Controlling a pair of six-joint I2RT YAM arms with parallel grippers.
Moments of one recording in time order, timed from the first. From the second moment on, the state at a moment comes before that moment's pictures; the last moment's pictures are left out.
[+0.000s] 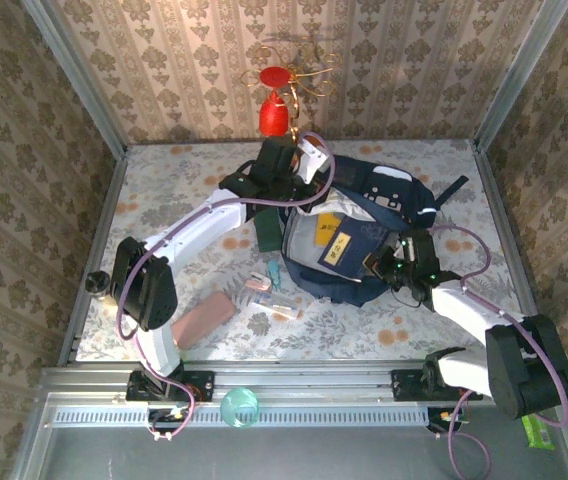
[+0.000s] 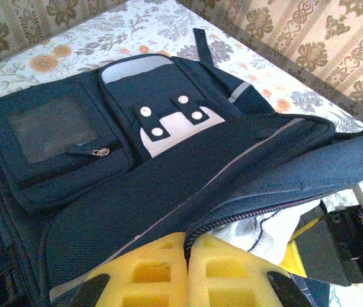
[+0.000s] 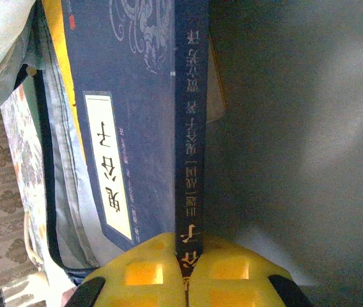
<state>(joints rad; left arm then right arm) -0.73 1.81 1.62 -0.39 0.38 -0.03 0.21 1.20 0.45 0.01 -0.33 1.00</state>
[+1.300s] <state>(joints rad) -0.75 1.74 1.47 -0.22 0.35 -0.11 0.29 1.15 0.68 -0.22 -0.06 0.76</state>
